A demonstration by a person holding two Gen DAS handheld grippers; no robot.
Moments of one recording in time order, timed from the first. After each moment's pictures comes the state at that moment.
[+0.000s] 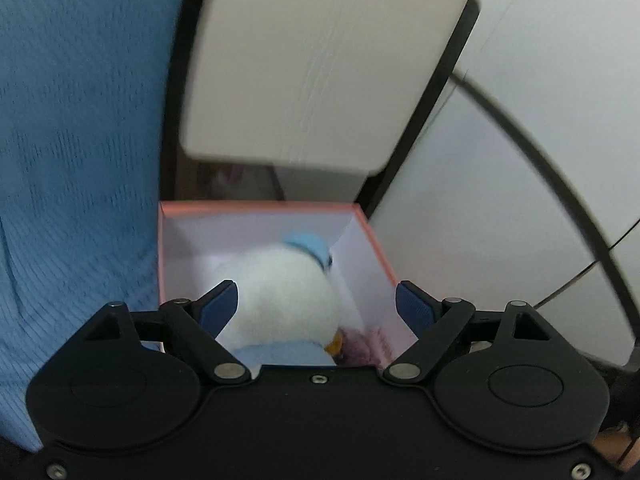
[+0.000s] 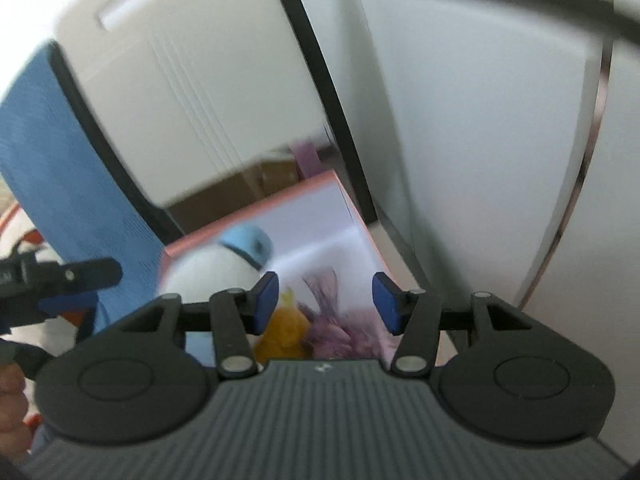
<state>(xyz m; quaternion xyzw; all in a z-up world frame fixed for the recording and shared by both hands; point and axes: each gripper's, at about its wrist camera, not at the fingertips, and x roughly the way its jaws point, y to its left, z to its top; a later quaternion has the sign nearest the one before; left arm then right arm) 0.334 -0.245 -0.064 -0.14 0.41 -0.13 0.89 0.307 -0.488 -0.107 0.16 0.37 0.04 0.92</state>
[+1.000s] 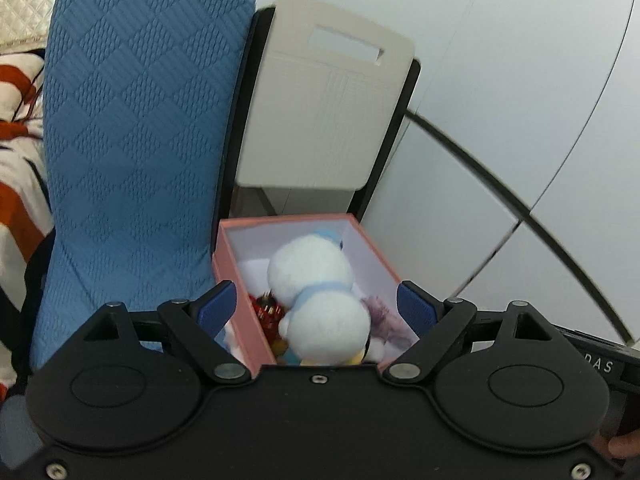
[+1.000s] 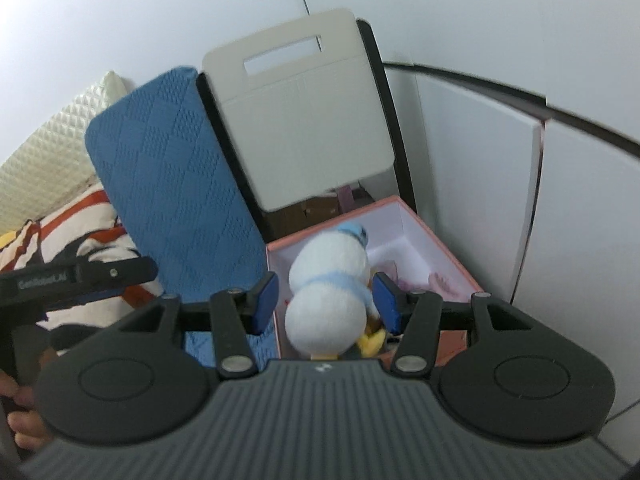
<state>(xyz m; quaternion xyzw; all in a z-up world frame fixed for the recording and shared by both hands) 0.163 -0.134 0.011 -0.11 0.36 -0.17 0.91 0.111 -0.382 -0.011 0.14 0.30 0.04 0.94</state>
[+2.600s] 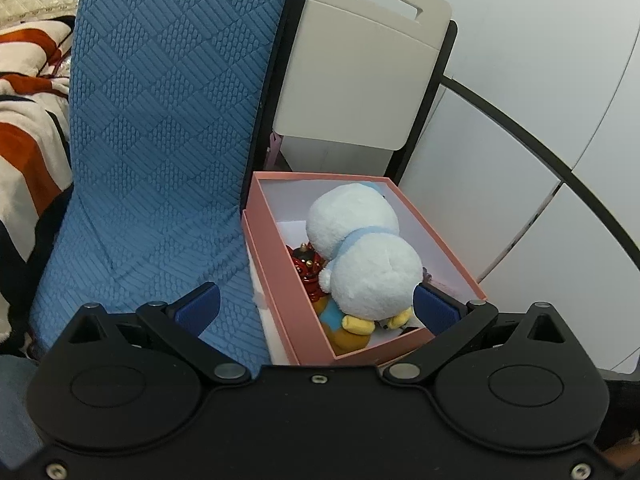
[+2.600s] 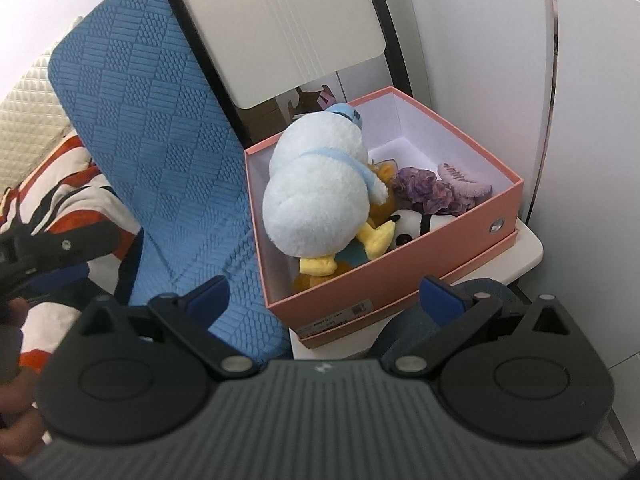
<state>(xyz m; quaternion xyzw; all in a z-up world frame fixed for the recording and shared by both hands) 0.148 -0.120 -0.066 -0.11 0.37 -0.14 0.91 0.128 -0.351 -0.121 0.17 0.39 0.03 0.91</state>
